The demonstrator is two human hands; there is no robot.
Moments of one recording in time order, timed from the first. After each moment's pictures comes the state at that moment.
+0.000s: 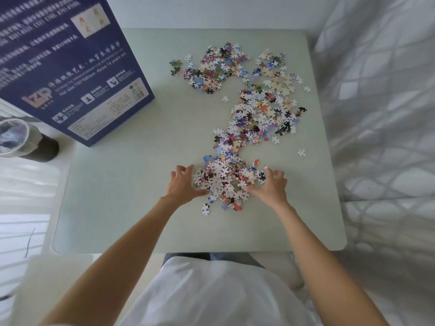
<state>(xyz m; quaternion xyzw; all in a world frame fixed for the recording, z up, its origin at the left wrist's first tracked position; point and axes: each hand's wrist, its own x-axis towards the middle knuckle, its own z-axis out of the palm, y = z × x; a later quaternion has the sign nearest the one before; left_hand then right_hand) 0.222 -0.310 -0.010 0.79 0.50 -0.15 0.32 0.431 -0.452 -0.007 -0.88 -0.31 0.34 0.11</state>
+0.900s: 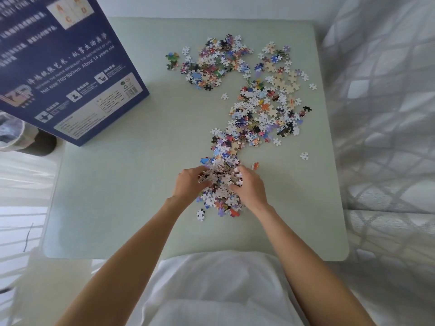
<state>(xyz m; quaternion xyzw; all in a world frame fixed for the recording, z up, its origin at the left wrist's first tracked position) 0.259 -0.311 -0.011 0.79 0.48 -0.03 0.36 0.405 -0.414 -0.016 -0.83 -0.44 0.28 0.19</state>
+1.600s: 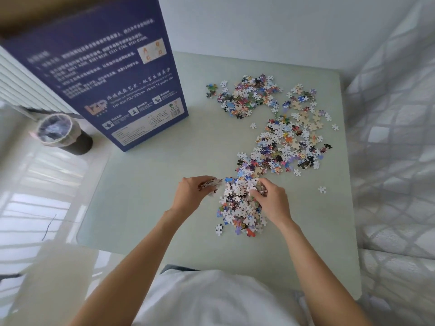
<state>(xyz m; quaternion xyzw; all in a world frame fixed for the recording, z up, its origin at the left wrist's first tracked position) 0.207 -0.305 0.062 0.76 0.51 0.11 0.39 0.407 -0.402 0.057 -0.81 -0.45 0.31 0.23</state>
